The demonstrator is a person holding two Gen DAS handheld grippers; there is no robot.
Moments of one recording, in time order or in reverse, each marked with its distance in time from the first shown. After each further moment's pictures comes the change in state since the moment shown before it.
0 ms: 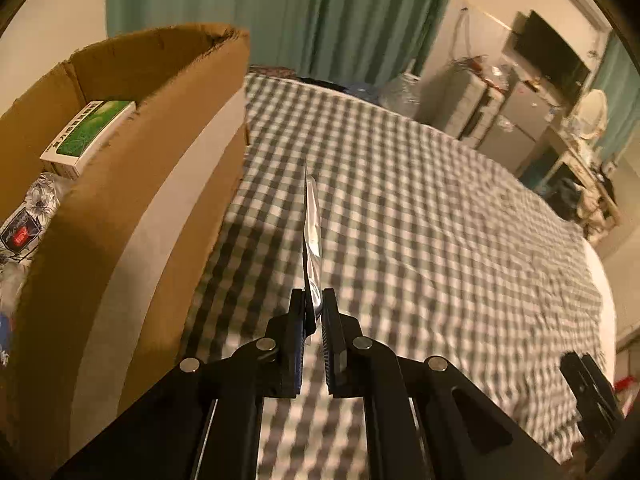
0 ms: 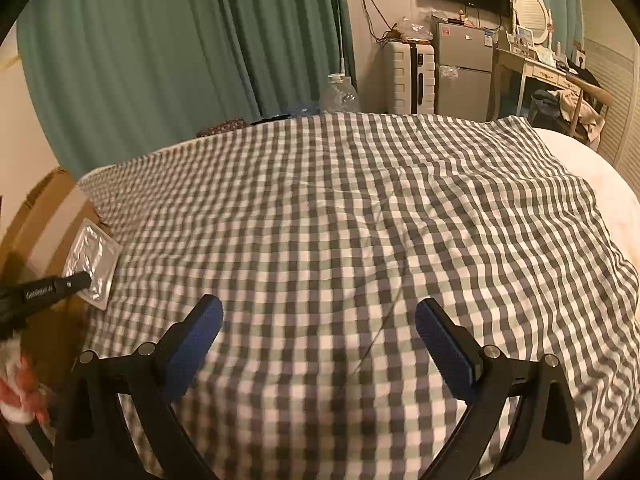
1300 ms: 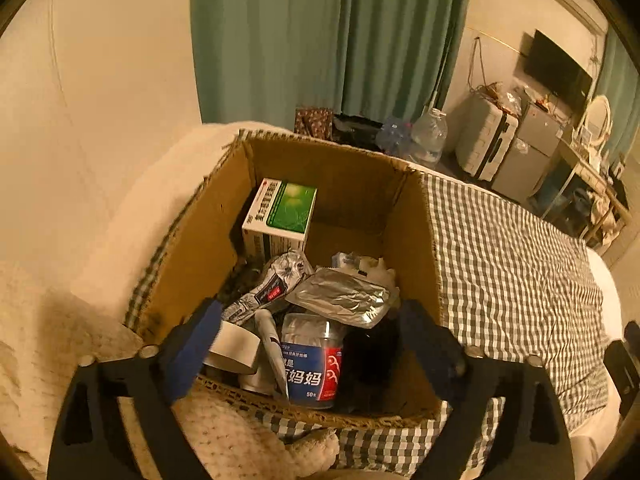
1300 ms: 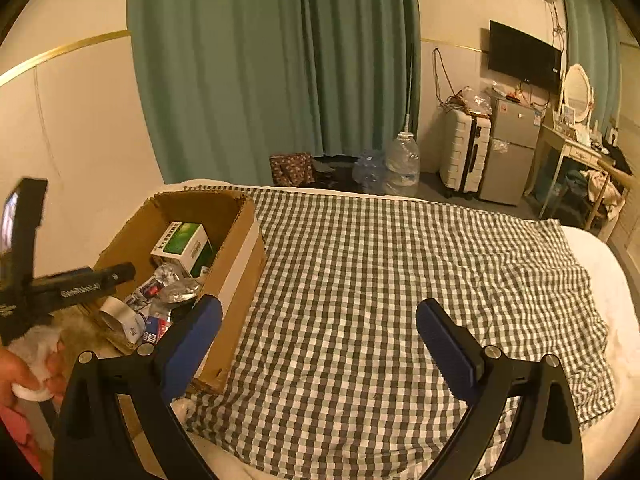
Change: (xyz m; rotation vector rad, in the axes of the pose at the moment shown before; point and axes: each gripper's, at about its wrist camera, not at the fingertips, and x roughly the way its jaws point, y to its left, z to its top) left arm -0.160 0.143 0.046 0.061 -0.111 0.119; right arm -0.145 0.199 0.008 -0.202 -0.120 0.067
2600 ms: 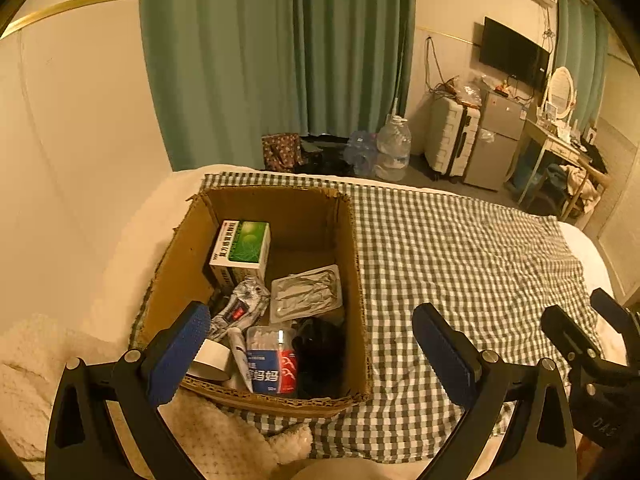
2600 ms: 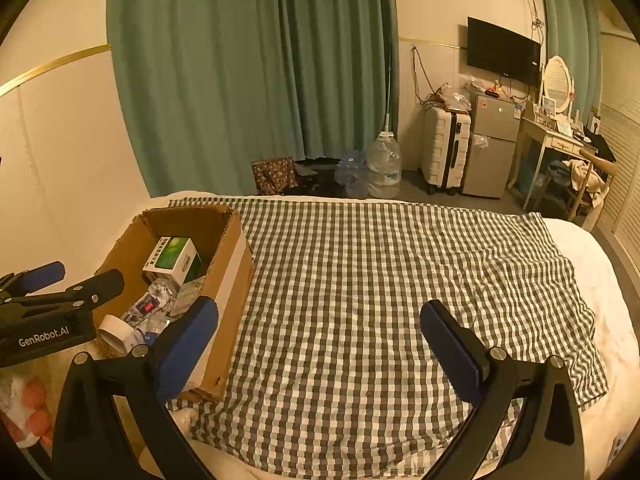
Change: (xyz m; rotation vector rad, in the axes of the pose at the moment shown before) left arm -0.057 -0.050 0.008 0.126 -0.069 -0.055; right arm -0.019 -0.011 0.011 0.047 -0.008 -0.046
